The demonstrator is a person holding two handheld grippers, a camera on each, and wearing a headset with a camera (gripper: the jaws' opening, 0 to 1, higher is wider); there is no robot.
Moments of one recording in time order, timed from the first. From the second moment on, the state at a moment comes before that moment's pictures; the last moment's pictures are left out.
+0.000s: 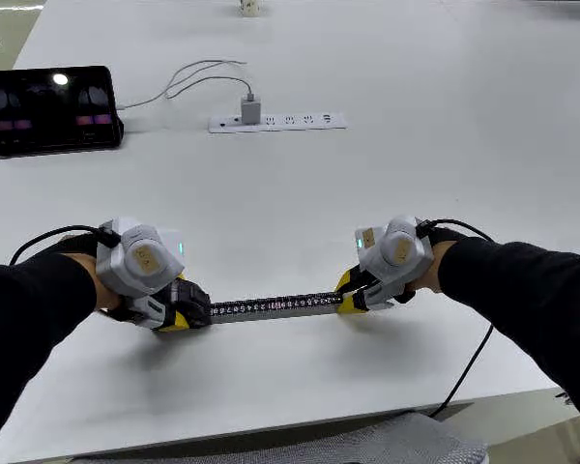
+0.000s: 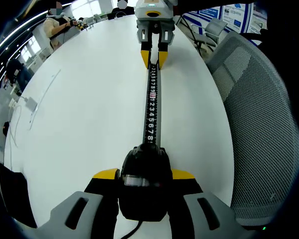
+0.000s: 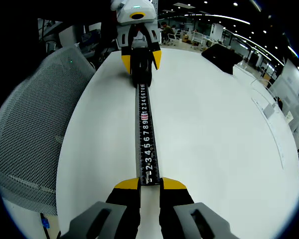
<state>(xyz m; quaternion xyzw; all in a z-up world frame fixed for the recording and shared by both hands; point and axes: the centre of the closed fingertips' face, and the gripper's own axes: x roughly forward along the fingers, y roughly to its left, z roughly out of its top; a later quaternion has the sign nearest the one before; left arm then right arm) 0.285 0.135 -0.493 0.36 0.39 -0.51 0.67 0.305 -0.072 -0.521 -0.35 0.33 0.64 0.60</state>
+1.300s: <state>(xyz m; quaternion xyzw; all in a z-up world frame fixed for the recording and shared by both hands) 0.284 0.135 -0.492 0.36 0.39 -0.51 0.68 0.310 -0.100 -0.522 -0.37 0.34 0.62 0.60</state>
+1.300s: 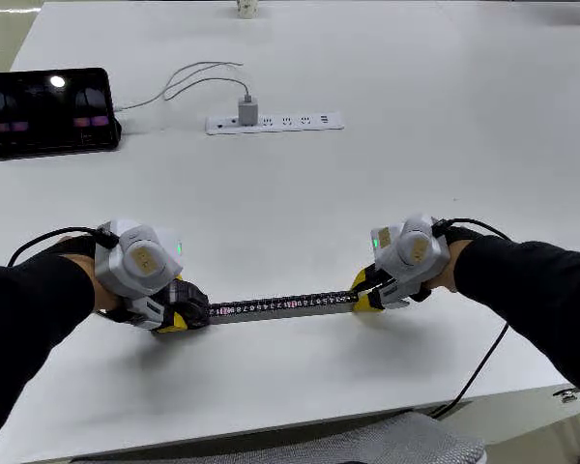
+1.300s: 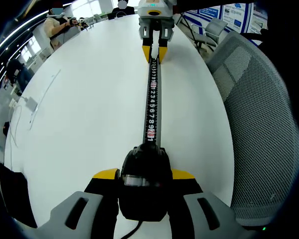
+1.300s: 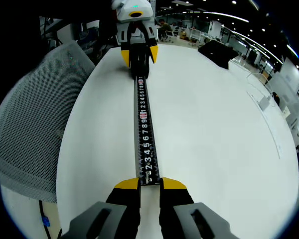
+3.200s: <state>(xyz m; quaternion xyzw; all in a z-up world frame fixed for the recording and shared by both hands) 0.285 0.131 -0.492 0.37 0.38 -0.51 0.68 0.309 -0.114 -0.524 -0.38 0.38 0.60 0.59</state>
